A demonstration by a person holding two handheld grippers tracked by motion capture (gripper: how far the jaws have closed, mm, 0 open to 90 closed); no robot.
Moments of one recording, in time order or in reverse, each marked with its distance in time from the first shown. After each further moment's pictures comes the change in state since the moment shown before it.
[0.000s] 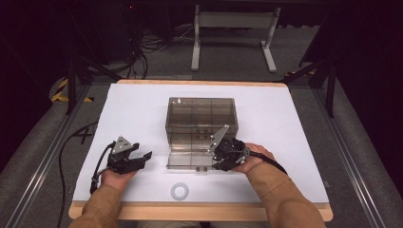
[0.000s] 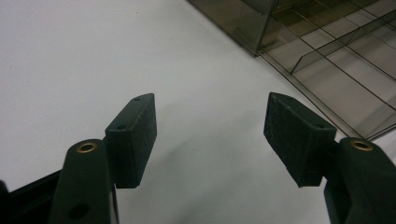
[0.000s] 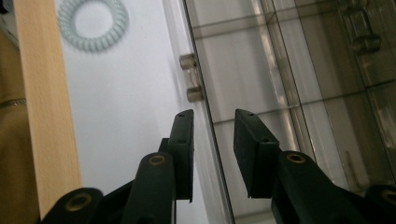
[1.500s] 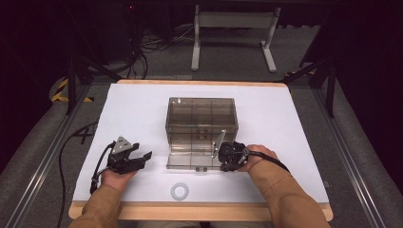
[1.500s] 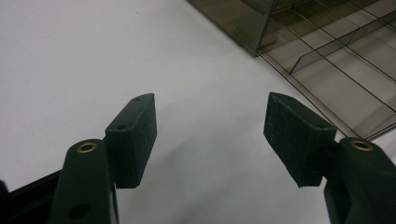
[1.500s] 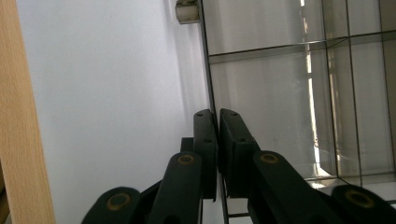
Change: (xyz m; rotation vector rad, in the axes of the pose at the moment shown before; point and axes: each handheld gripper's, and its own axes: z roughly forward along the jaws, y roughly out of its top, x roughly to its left) left arm 0.000 0.000 0.000 0.000 0.000 0.000; right arm -0.016 -0.022 0.029 0.187 0.075 -0.046
